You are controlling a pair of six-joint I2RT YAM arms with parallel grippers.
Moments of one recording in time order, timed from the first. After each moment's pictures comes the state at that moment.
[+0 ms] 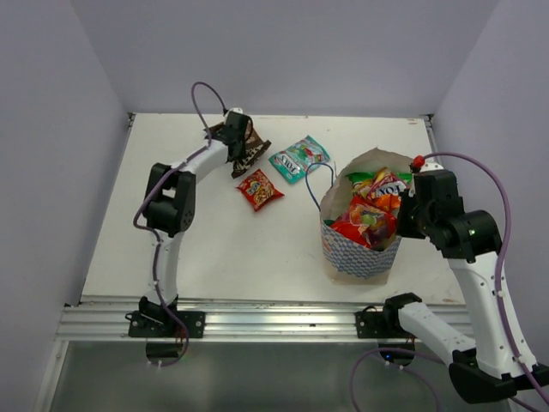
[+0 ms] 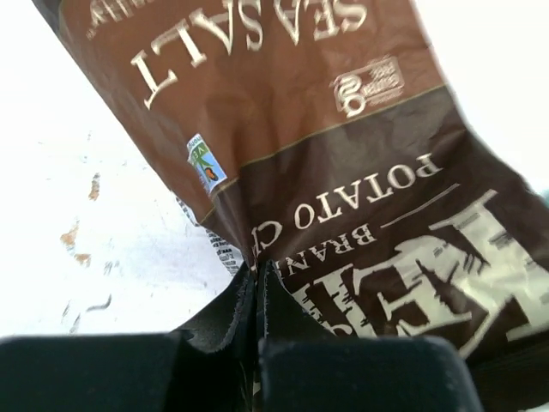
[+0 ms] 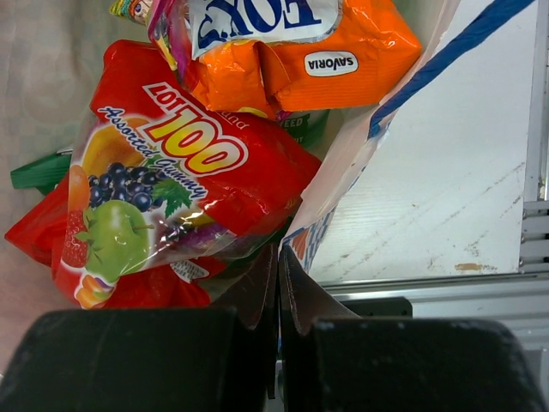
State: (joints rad) left arm -0.35 2.28 1.81 -0.37 -0.34 -0.33; right arm 0.26 0.91 1.31 -1.30 0.19 0.31
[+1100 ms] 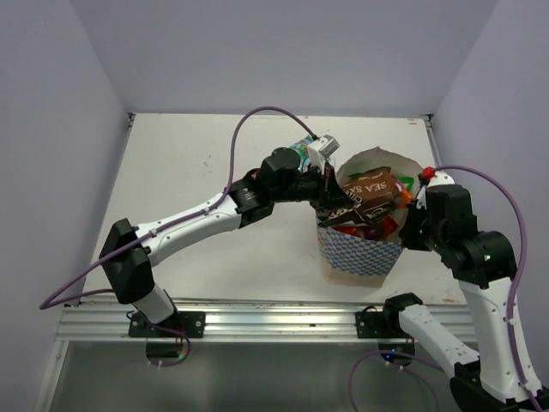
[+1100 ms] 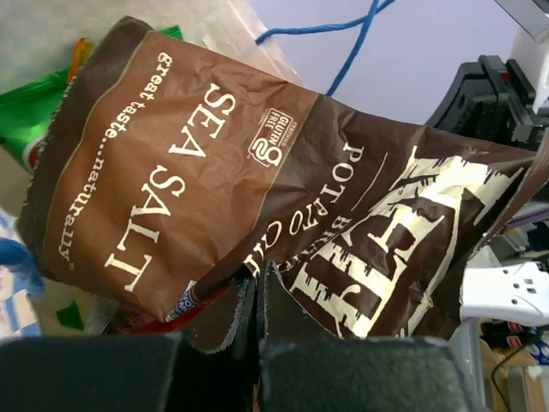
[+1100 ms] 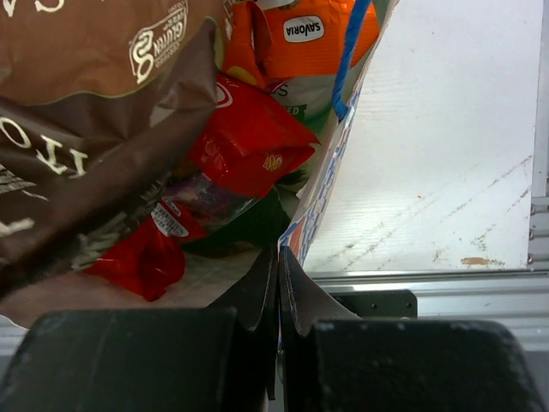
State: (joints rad) left arm -0.95 1.63 1.40 0.02 0.41 -0.59; right arm 0.26 0.80 1.31 -1.35 0.16 0.31
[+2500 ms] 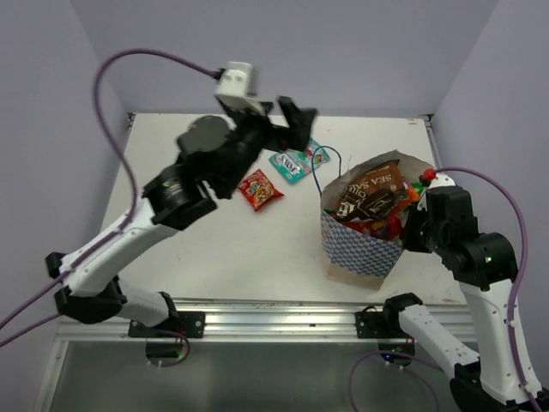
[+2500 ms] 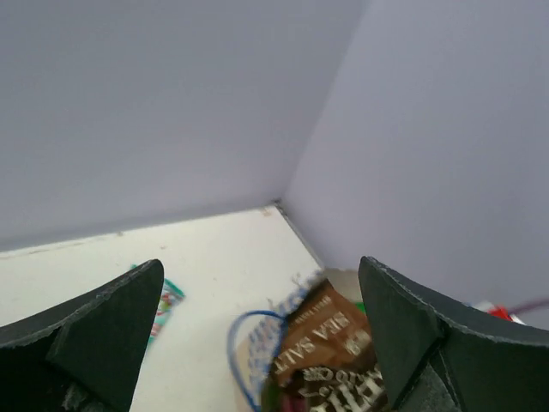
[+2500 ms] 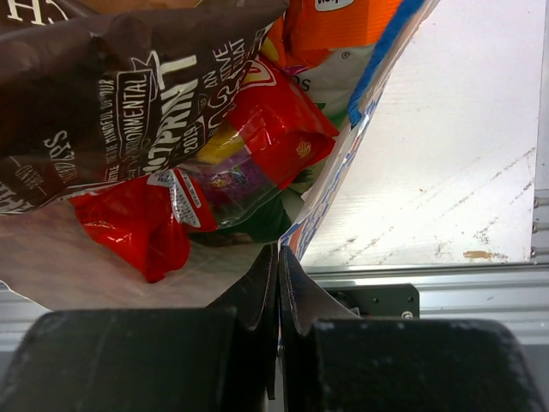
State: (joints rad) left arm -1.09 1.50 1.91 -0.32 -0.53 -0.28; right arm 0.26 0.80 1.31 -1.37 0.16 0.33
